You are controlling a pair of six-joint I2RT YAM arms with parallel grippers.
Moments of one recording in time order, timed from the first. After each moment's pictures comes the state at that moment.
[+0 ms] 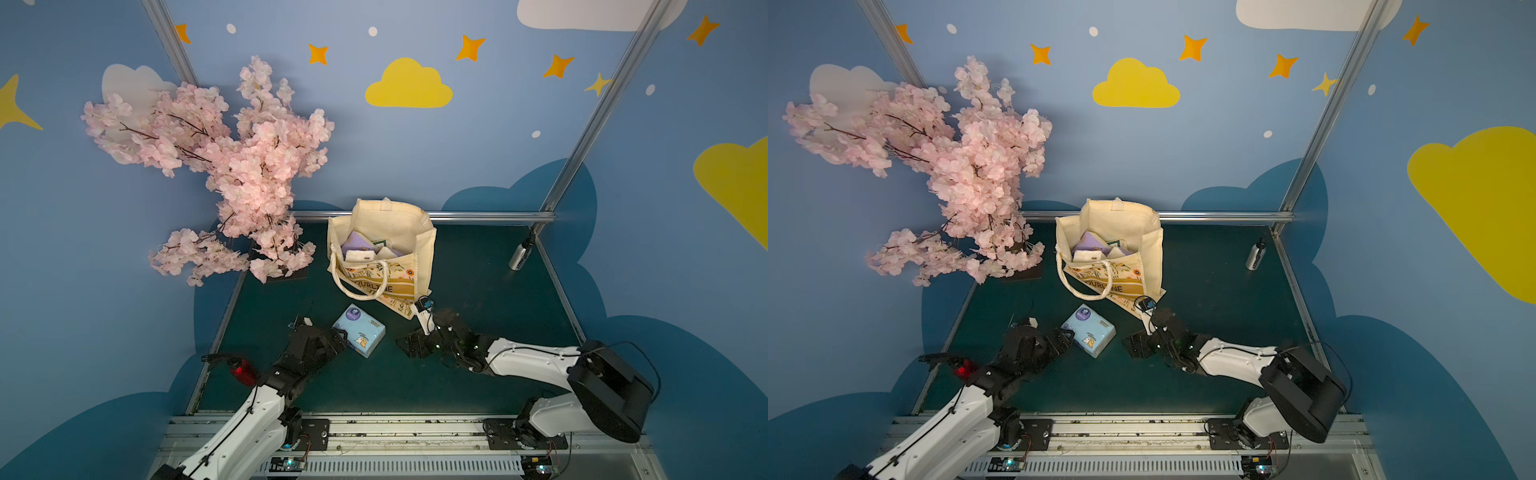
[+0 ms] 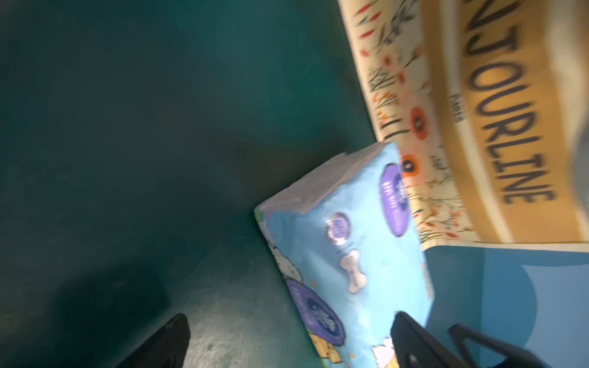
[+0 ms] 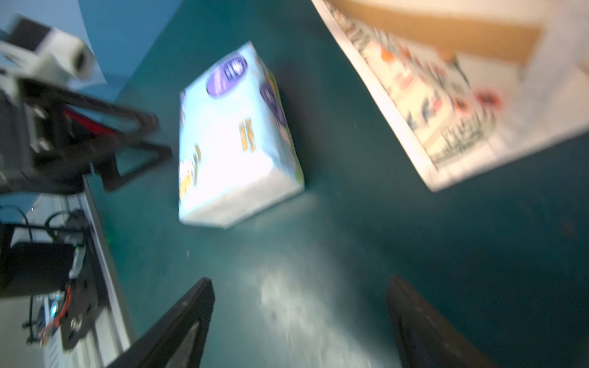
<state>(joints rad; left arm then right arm) -0.35 0.78 0.23 -0.21 0.07 -1.01 0.90 1.47 0.61 0.25 -0.14 0.43</state>
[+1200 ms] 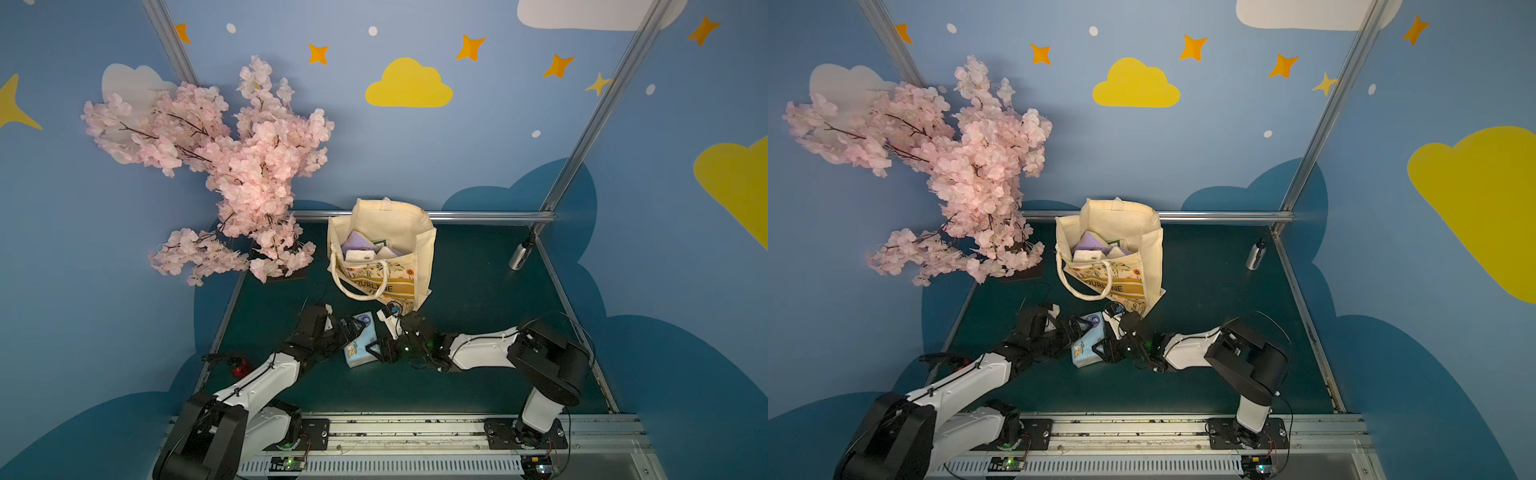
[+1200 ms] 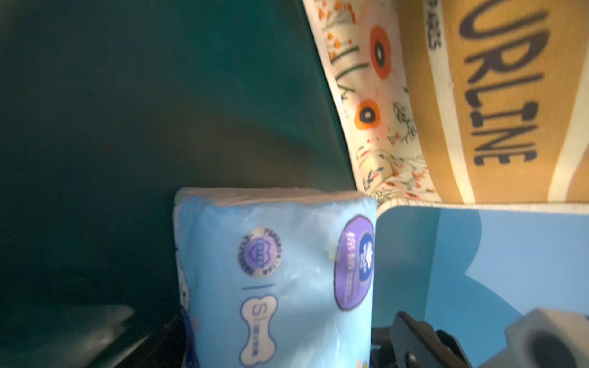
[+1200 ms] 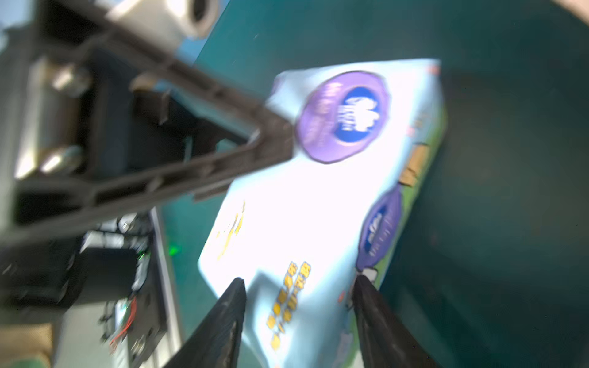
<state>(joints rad) -0.33 1.11 0.34 0.01 0.38 -0.95 1.07 1.71 0.72 0.42 -0.24 0.59</state>
